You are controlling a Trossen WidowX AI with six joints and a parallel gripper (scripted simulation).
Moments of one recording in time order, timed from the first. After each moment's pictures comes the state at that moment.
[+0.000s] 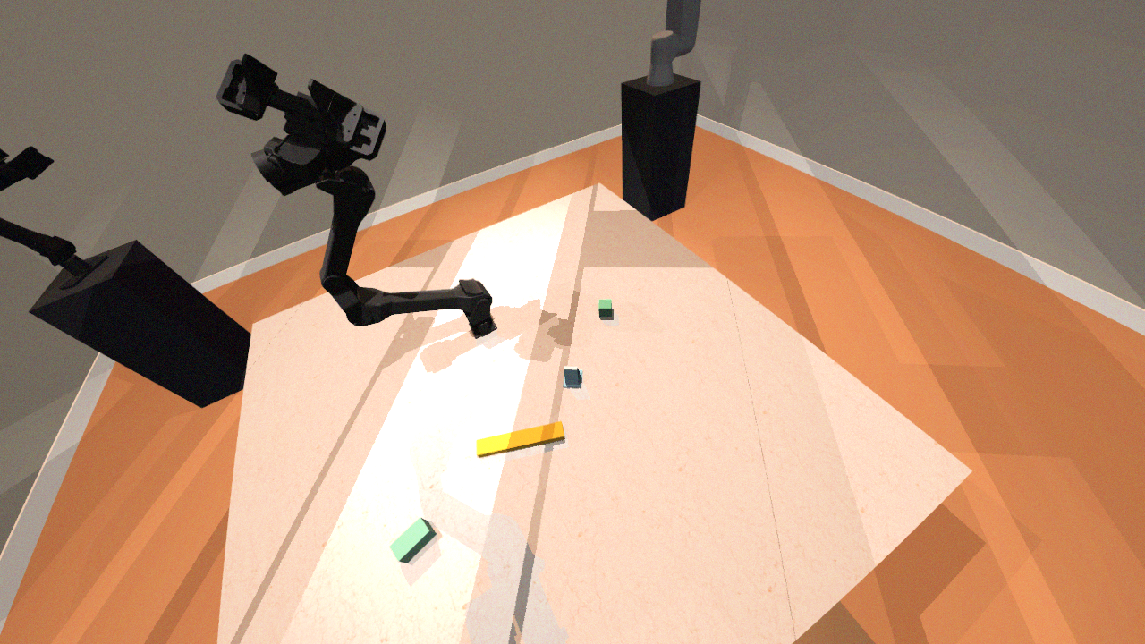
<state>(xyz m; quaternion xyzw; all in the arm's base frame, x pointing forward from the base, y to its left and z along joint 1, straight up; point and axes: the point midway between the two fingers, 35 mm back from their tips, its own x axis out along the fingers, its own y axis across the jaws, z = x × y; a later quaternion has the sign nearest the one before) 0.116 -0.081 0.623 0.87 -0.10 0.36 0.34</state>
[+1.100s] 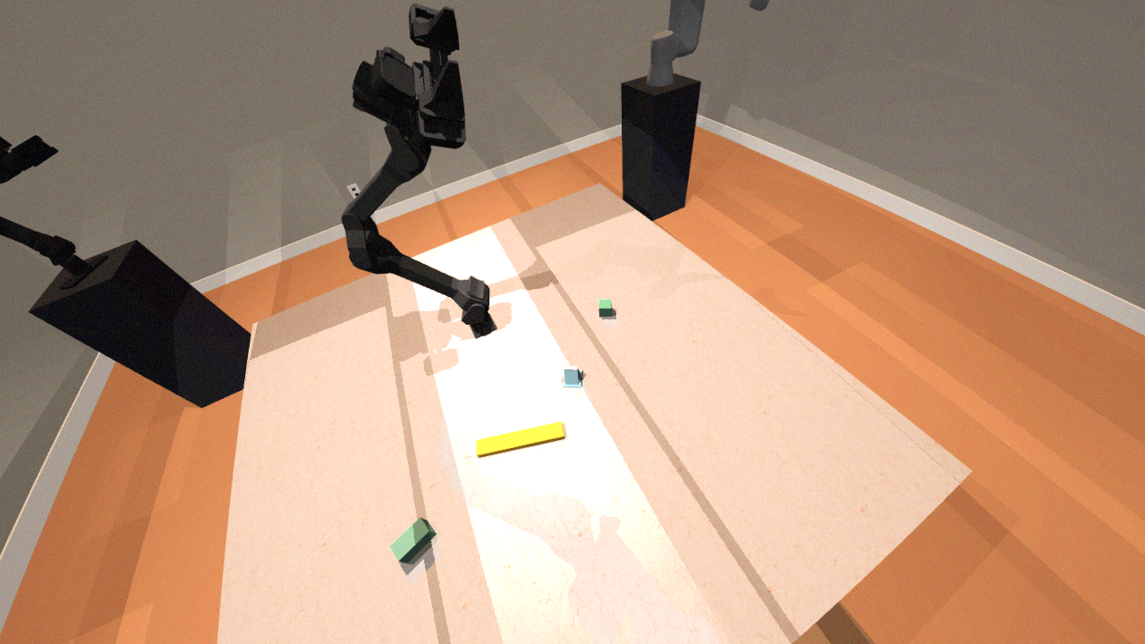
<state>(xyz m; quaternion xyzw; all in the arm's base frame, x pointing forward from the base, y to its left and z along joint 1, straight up) 0.135 0.098 0.618 0.50 -0.20 0.29 0.79</state>
